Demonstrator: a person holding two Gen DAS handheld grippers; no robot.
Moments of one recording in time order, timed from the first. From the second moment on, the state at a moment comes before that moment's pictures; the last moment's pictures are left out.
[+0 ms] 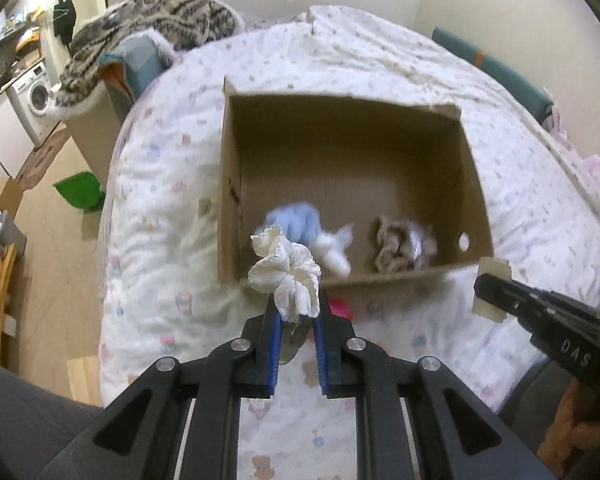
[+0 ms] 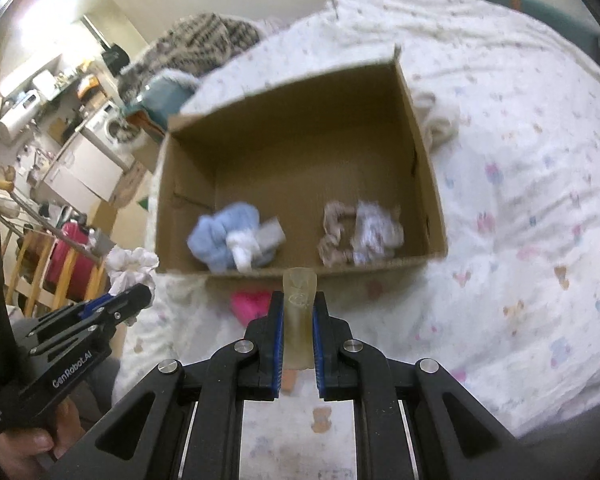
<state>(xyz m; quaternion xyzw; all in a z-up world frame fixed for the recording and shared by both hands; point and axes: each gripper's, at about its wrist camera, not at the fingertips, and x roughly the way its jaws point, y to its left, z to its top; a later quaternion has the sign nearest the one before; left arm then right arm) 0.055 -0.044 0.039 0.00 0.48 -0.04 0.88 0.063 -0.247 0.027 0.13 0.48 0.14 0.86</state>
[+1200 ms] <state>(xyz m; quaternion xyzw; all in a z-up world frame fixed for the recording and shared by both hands) 0.155 -0.105 -0.005 0.05 0.49 -0.03 0.87 0.160 -0.262 -0.008 0.15 0.51 0.11 0.84</state>
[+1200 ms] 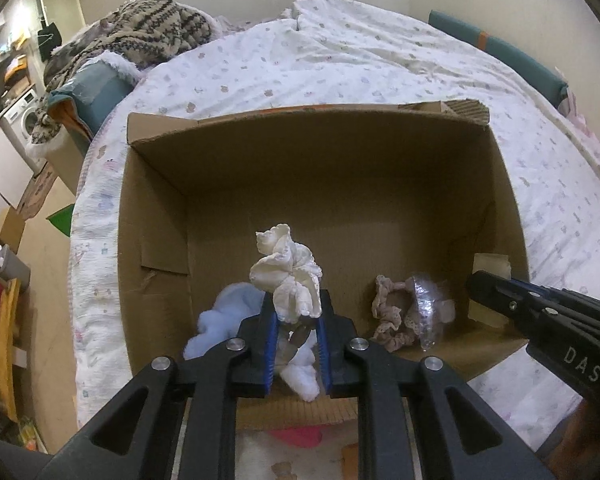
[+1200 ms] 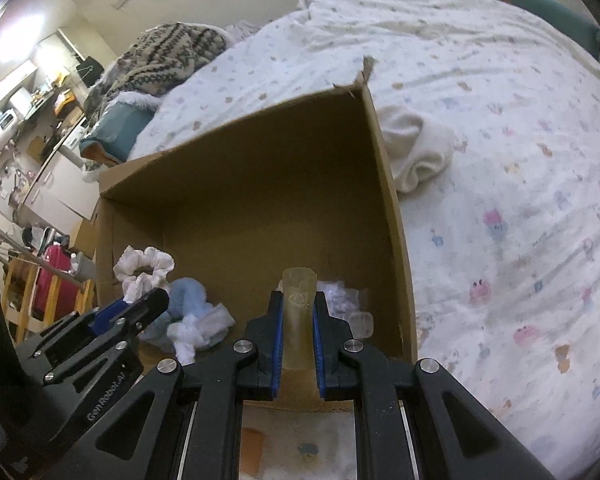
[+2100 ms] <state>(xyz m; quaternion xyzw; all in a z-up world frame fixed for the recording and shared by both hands) 0.145 -0.103 0.008 0.07 0.49 -0.01 0.87 0.158 -0.262 -0.006 0.17 0.50 0.11 0.84</state>
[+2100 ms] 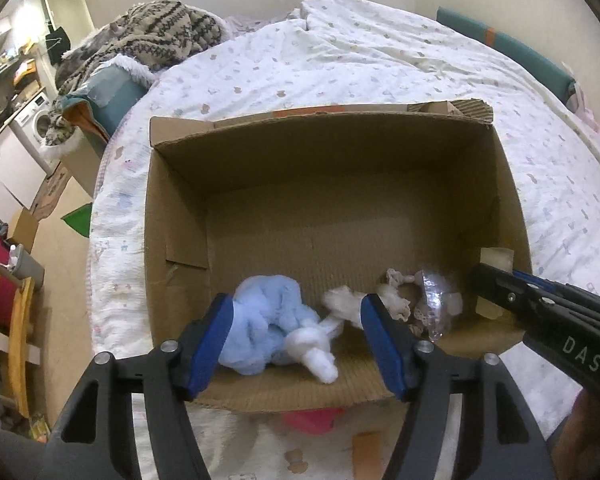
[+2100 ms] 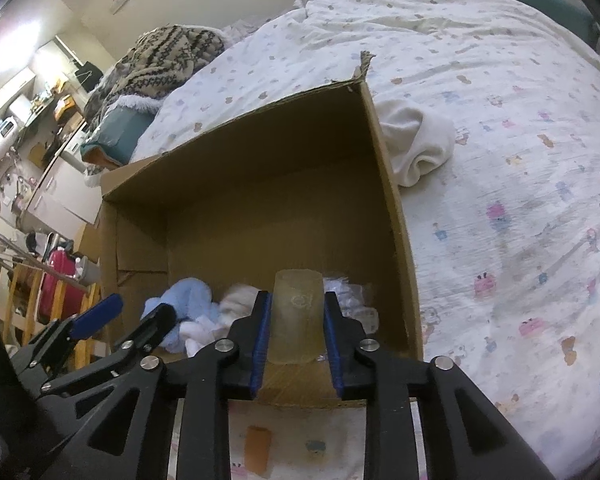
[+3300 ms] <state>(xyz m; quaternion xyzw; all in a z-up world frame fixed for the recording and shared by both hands) 0.061 -0.005 0.007 0.00 0.50 0.02 0.87 0.085 -0.243 -0.012 0.16 0.52 0.10 0.83</state>
